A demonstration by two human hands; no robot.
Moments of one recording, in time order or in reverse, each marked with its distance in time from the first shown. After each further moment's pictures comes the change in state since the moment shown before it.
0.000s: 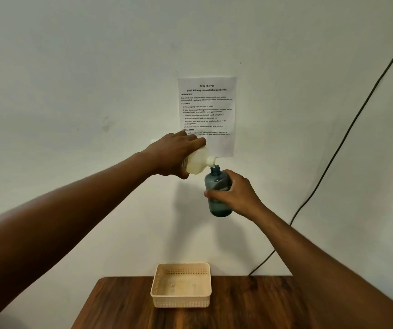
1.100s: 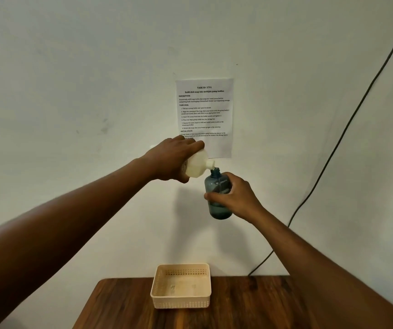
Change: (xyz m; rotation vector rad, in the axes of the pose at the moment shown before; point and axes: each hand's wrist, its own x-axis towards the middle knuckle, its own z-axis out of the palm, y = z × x) left_hand -0.005 0.009 0.003 -0.040 0.013 -0.027; right_hand -0.006 0.005 -0.001 -0.026 0.000 0.003
